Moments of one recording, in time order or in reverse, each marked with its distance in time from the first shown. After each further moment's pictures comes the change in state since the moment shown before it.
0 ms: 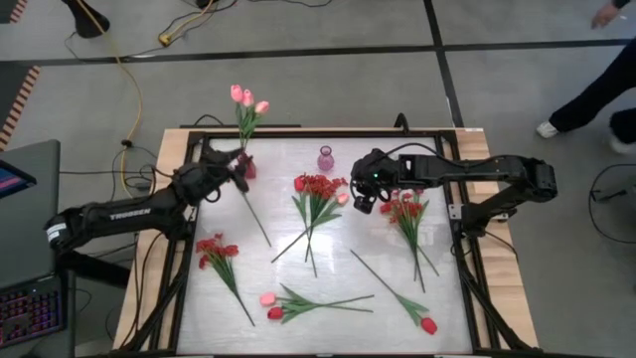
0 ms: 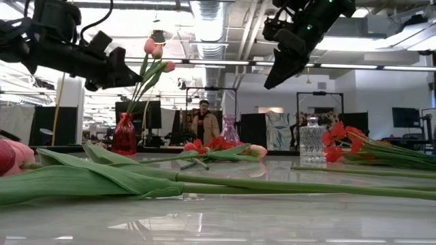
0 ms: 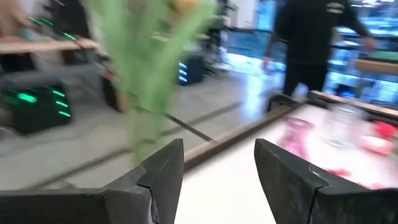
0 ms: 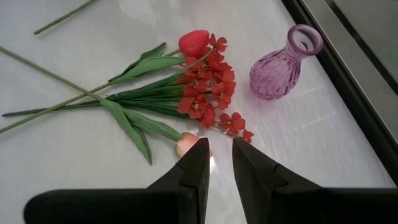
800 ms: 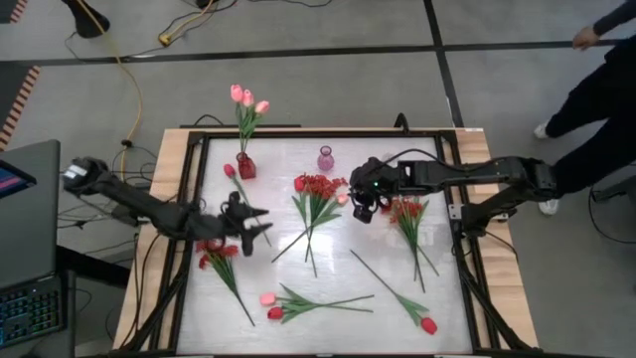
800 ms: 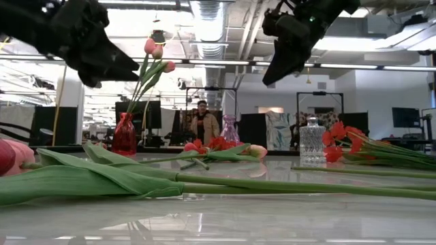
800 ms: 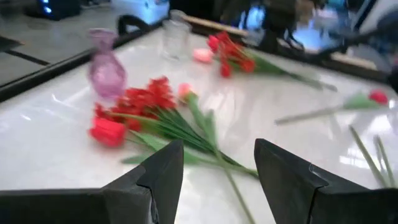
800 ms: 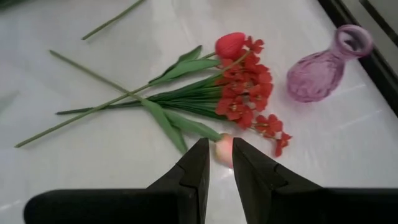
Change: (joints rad) left arm -0.858 0.233 0.183 -0.302 -0.339 -0.329; right arm 0.071 0.000 0.000 0.010 -0.054 0.066
